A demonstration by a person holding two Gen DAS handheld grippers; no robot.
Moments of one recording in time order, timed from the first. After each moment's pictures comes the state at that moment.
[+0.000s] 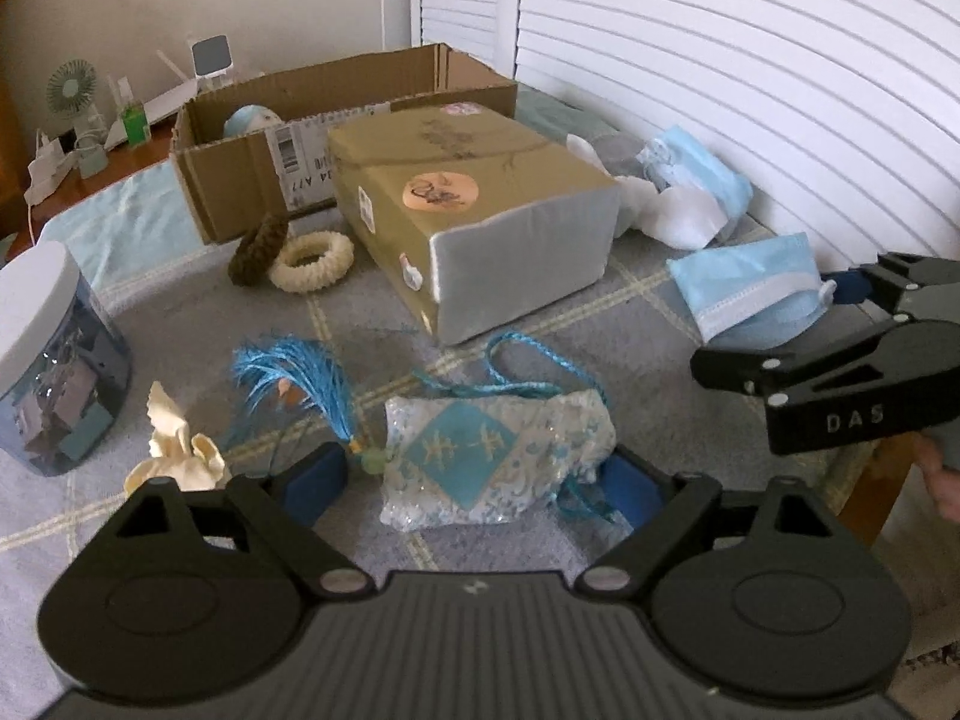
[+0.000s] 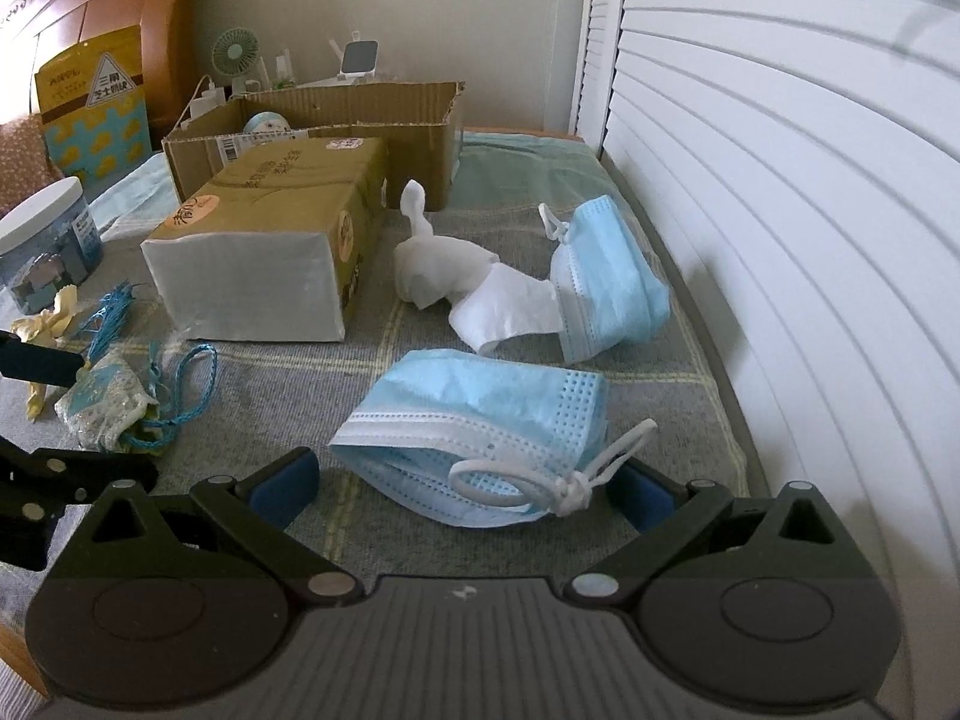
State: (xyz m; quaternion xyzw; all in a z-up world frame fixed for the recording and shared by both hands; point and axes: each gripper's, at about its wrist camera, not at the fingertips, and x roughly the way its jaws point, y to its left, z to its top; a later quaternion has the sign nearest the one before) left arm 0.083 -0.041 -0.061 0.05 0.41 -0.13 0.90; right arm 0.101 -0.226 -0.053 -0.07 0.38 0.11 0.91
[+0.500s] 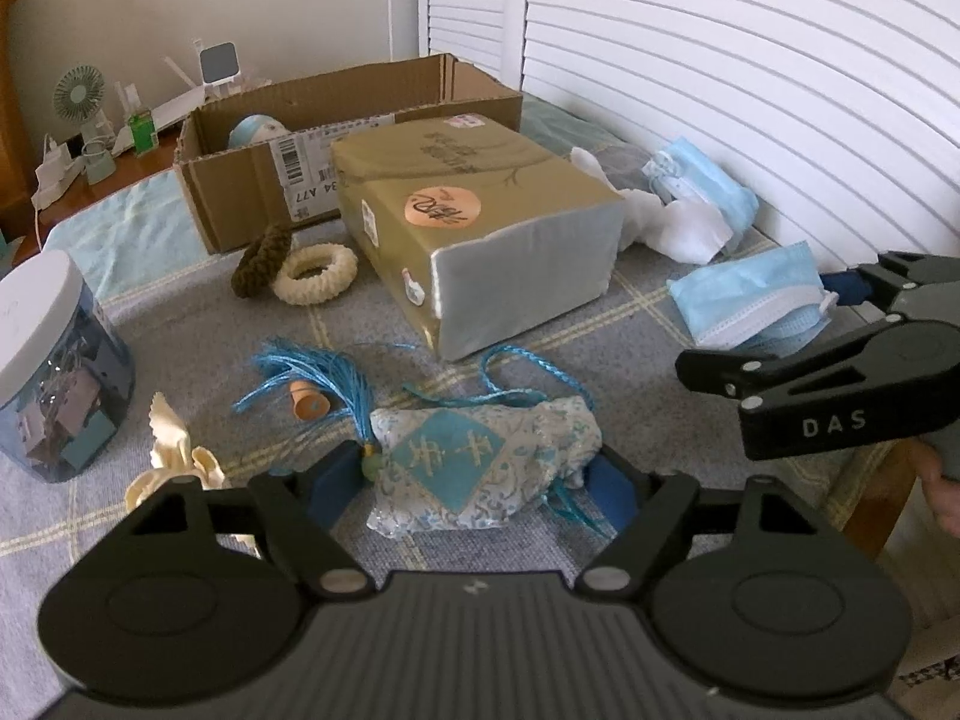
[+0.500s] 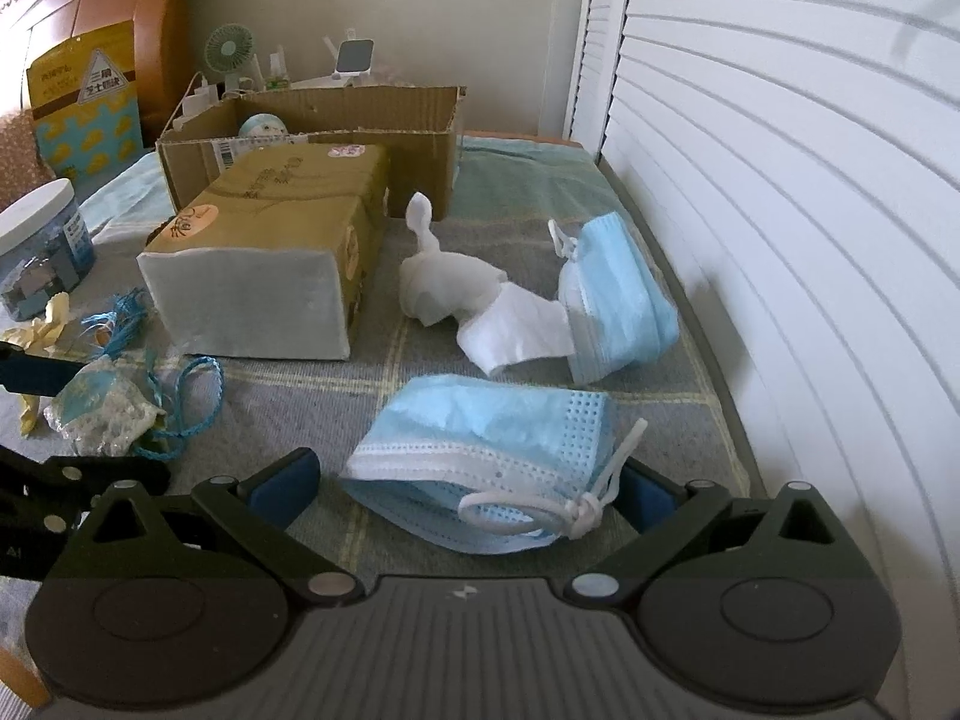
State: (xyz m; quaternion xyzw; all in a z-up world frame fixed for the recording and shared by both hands) left arm 0.085 -0.043 -0.060 0.05 0.40 -0.12 0.91; right arm 0.108 -0.213 -0.049 -0.08 0.38 0.10 0.92
